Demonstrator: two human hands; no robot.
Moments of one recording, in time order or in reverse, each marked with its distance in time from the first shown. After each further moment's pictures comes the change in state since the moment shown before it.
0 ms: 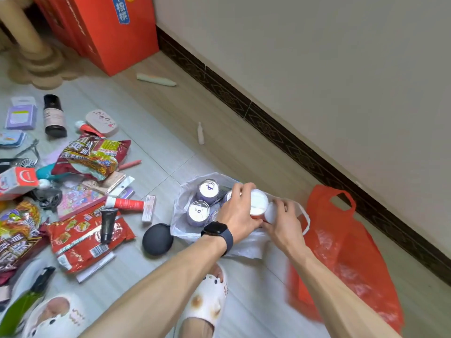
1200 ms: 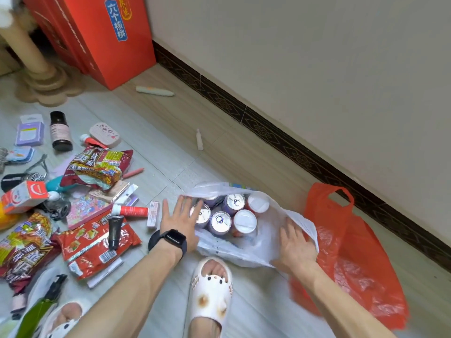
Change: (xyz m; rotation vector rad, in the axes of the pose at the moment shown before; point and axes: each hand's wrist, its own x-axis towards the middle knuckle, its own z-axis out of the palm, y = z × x) left_hand -0.043 -0.095 -0.050 0.922 -0.333 -0.189; right_hand -0.046 0.020 -0.007 -0.574 -0.318 0.070
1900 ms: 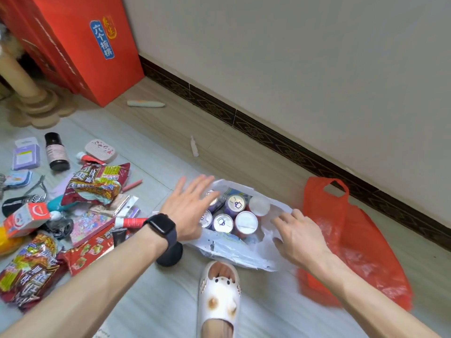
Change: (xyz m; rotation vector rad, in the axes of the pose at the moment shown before) left_hand -0.012 -0.028 -0.094 0.036 0.309 0.406; right_hand -0.043 -0.007 -0.055 -0.139 0.397 -0.268
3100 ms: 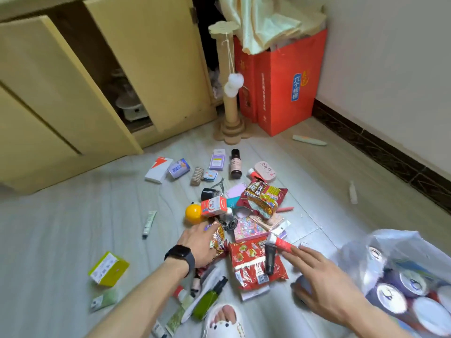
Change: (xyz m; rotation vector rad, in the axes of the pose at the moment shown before) left_hand -0.267 -0.189 0.075 -0.286 -0.202 -0.829; right_hand 0.064 -0.251 -0.058 0.373 0.018 -0.697
